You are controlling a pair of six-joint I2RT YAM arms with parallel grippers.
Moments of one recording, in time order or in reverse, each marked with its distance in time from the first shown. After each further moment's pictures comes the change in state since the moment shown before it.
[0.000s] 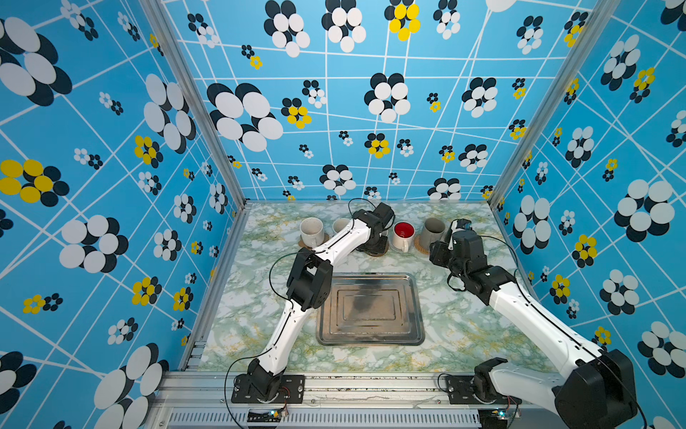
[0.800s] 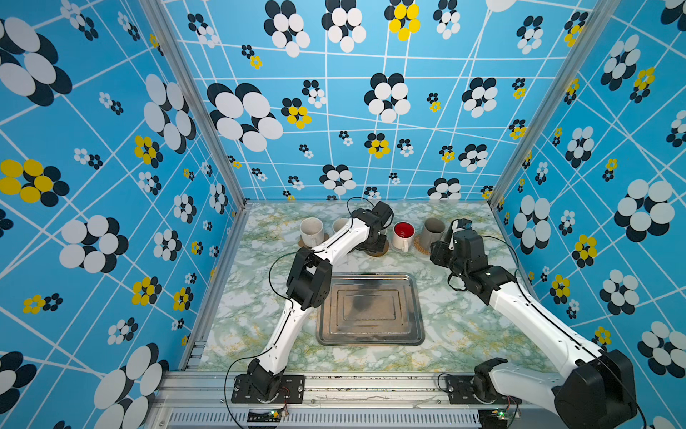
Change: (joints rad) left arm 0.010 0.007 0.016 -0.002 0.000 -0.001; right arm -0.007 0.000 0.000 0.000 -0.003 -0.003
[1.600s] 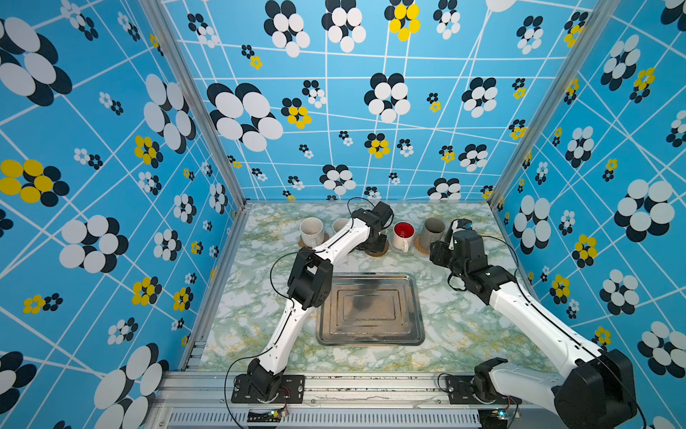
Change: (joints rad) left arm 0.000 0.018 0.019 -0.005 0.004 0.000; right arm -0.001 0.002 -0.001 0.000 -0.001 0.000
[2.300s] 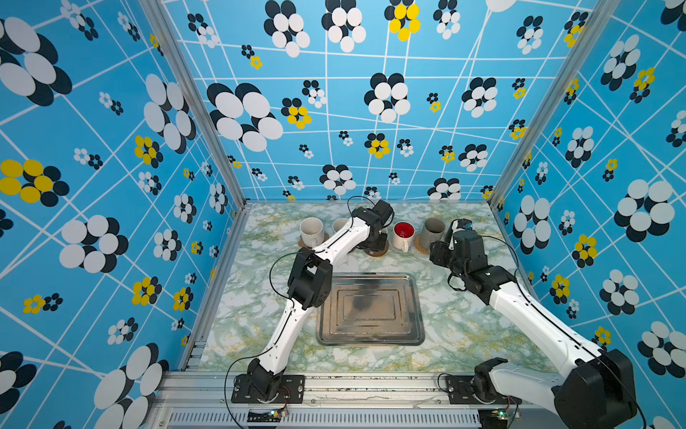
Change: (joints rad) left arm 0.000 0.002 0.026 -0.010 0.008 0.000; right arm 0.000 0.000 0.000 0.000 0.000 0.000
